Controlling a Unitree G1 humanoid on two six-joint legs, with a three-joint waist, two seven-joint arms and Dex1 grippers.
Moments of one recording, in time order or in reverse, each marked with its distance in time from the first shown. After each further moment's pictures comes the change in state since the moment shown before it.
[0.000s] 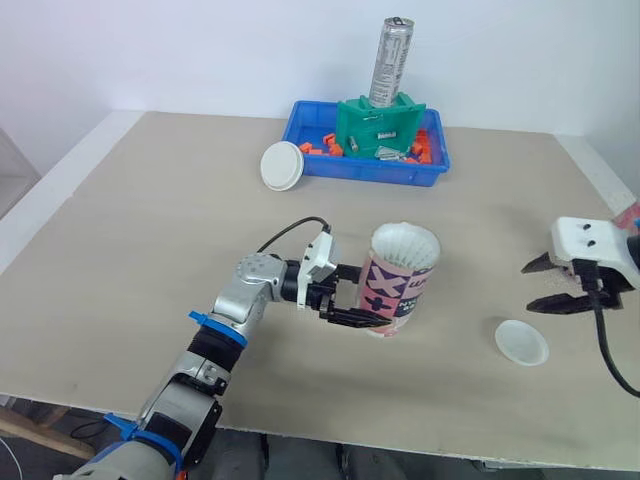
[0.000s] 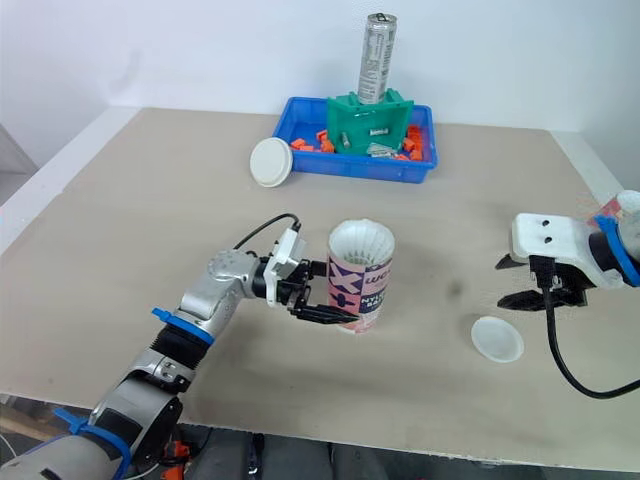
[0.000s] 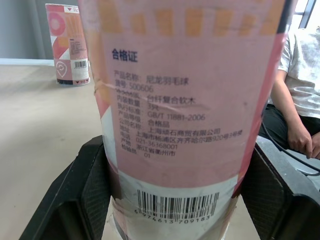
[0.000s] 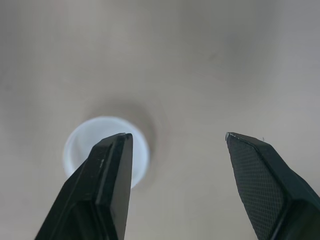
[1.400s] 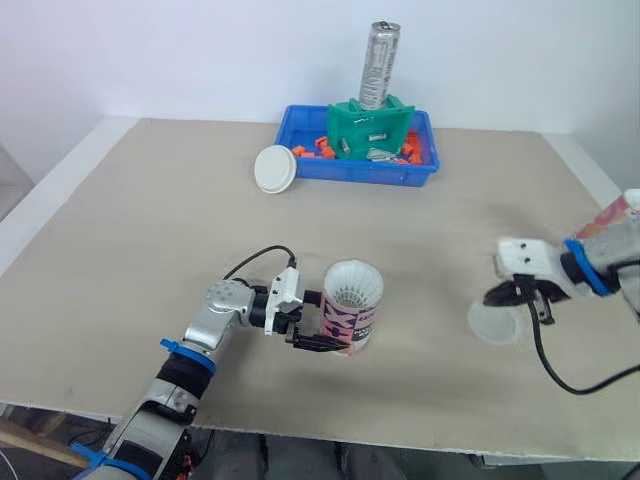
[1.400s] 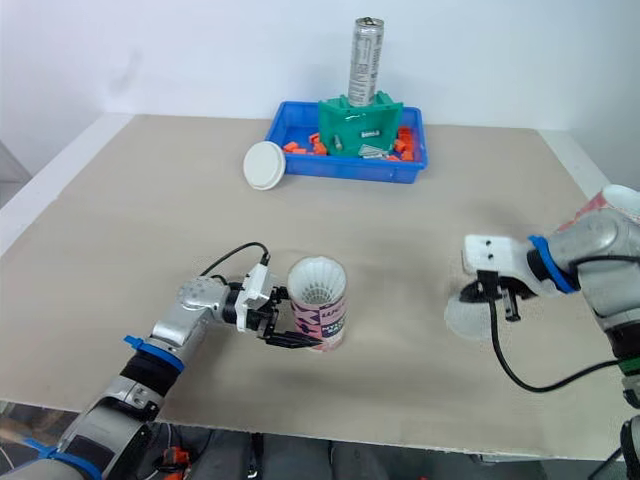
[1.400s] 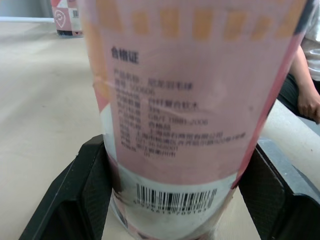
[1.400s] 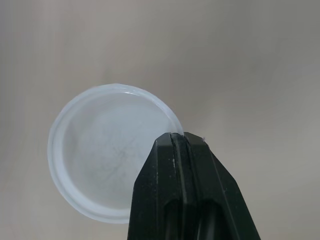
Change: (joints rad) left arm 0.165 0.141 -0.016 0.023 0.044 -0.172 -0.020; right arm -0.175 0.201 0.114 0.026 -0.111 -0.012 -0.007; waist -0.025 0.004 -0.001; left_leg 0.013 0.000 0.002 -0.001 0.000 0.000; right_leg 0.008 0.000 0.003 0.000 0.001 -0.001
